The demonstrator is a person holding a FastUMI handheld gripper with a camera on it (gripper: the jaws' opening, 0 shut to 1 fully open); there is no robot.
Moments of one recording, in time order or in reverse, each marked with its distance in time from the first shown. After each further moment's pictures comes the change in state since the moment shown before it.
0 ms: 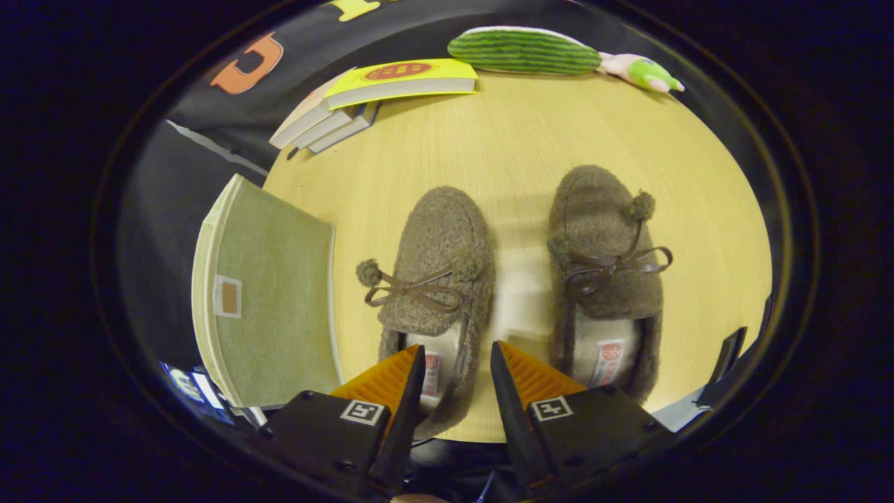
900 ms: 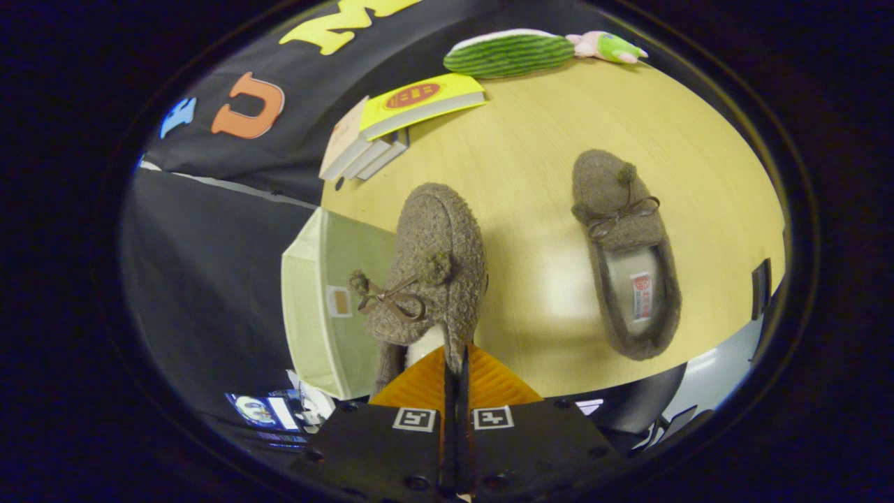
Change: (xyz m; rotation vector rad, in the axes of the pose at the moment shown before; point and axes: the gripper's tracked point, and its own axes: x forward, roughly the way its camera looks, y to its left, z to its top) arm -0.119 0.079 -0.019 0.121 -0.072 0.261
